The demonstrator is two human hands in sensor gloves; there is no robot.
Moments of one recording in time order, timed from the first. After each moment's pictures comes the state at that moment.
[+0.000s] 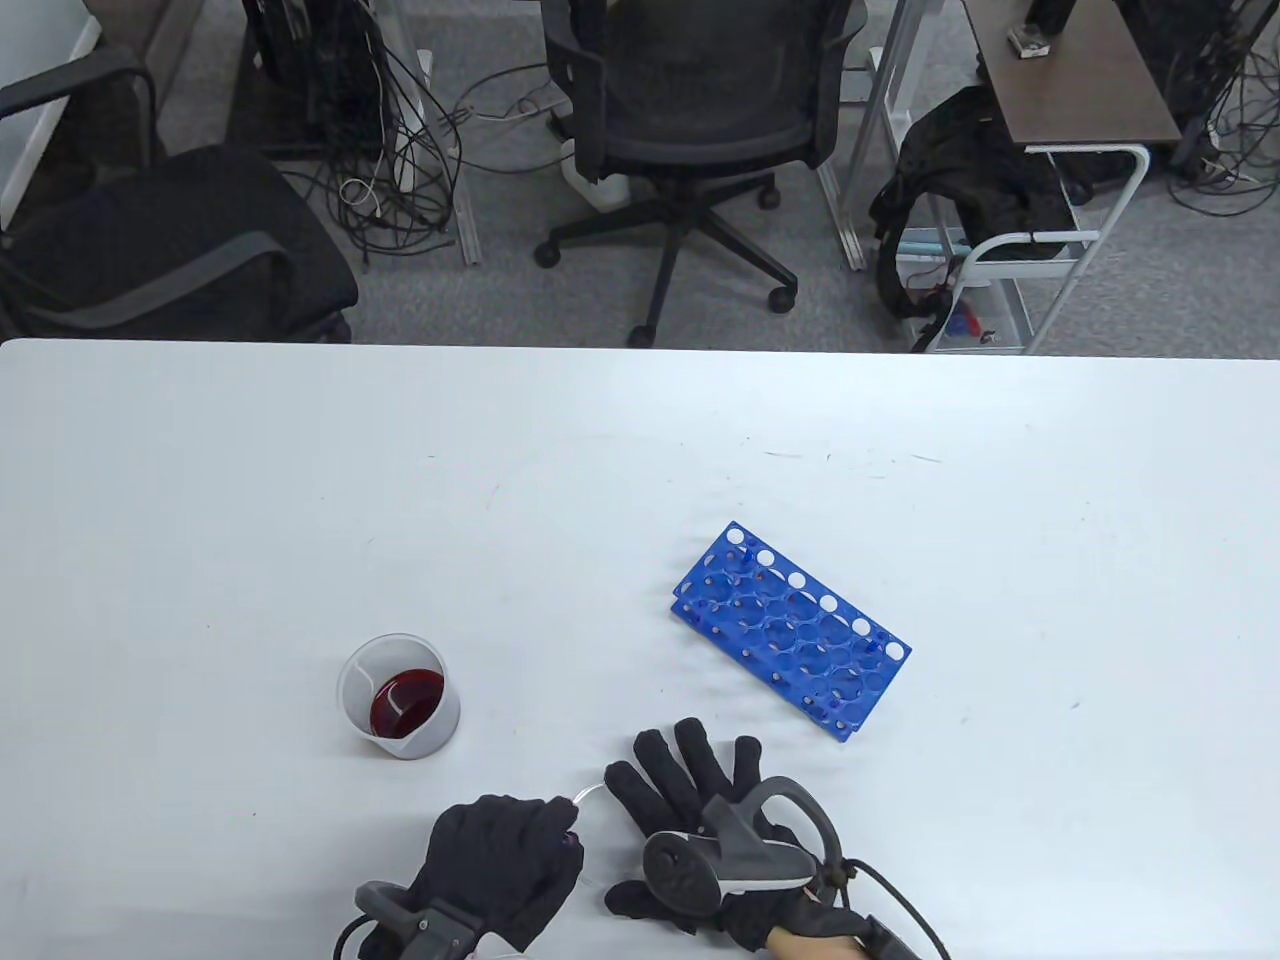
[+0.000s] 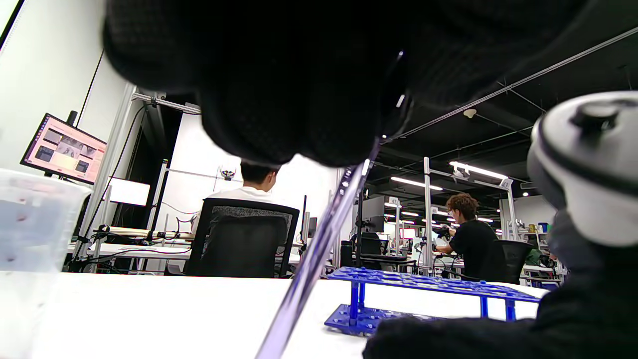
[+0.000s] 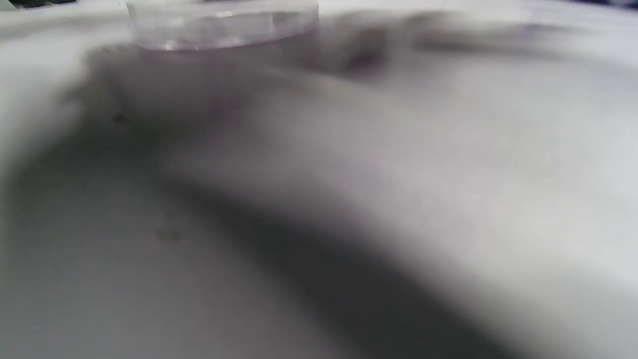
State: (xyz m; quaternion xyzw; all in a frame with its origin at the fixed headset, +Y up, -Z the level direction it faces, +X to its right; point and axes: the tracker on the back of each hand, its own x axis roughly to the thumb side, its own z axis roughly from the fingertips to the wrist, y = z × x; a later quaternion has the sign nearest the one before) left_hand -0.139 -0.692 -0.056 0.26 -0.19 0.09 0.94; right_hand 0.055 -0.802 -0.128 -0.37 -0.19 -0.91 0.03
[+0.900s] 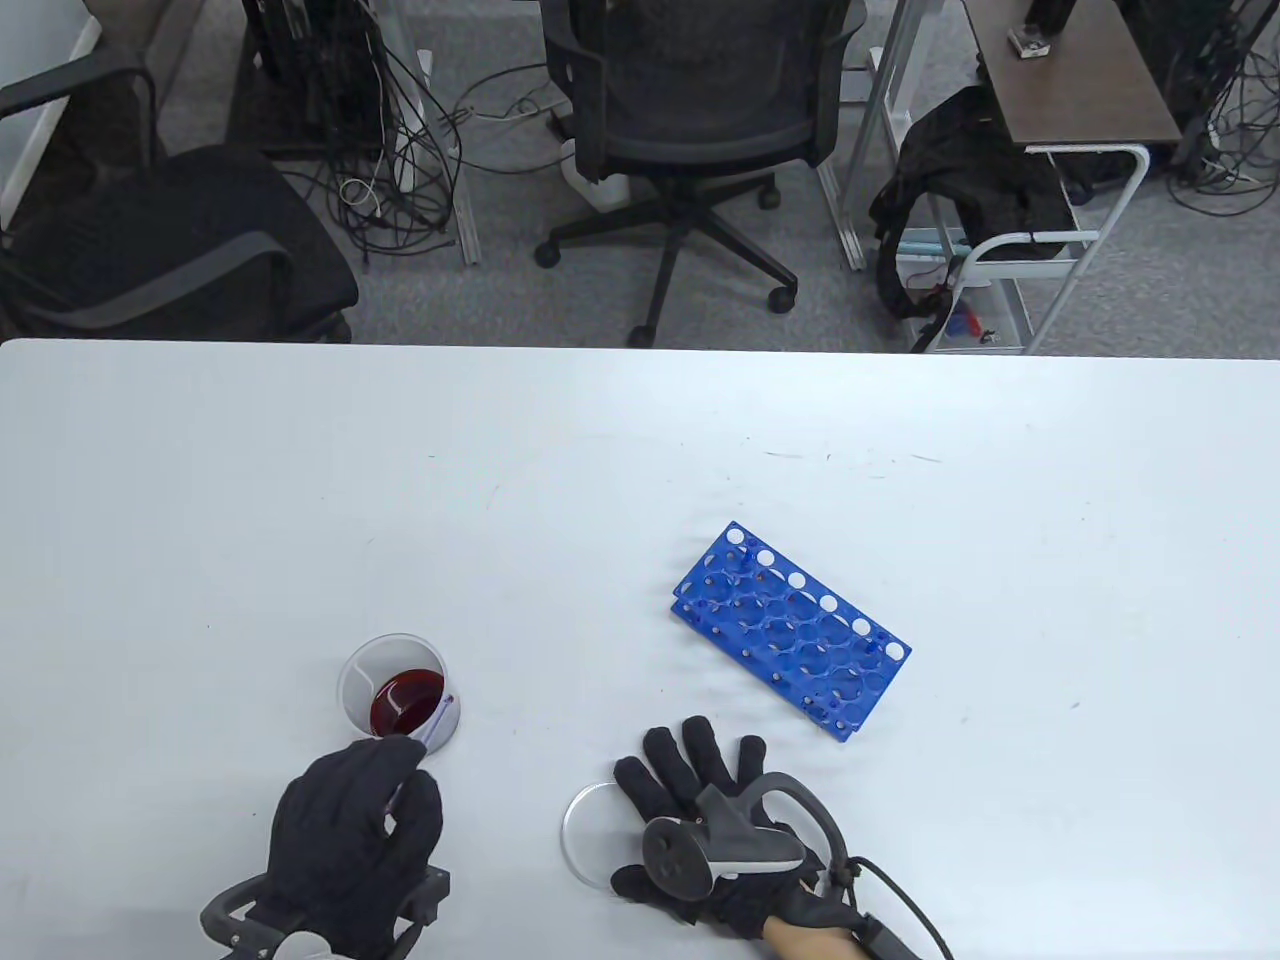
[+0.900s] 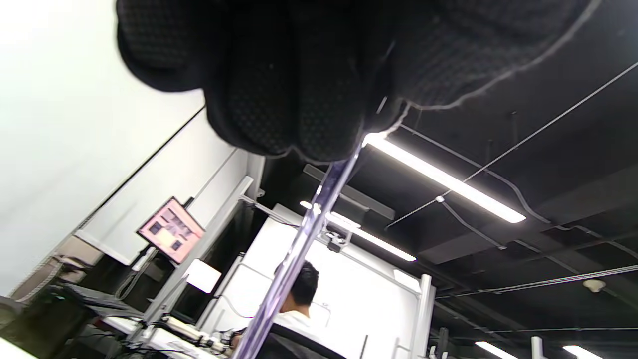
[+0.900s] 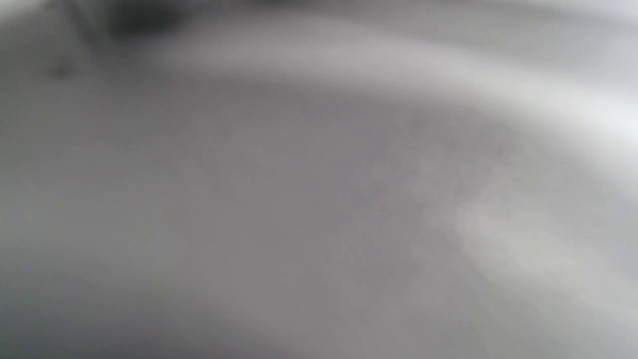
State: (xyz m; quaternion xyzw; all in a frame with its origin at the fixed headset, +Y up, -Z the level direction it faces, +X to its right) left_hand -0.231 -0.645 -0.058 0.41 -0.02 0.22 0.88; right_hand 0.059 -0.818 -0.134 -0.36 -0.23 -0.90 0.05
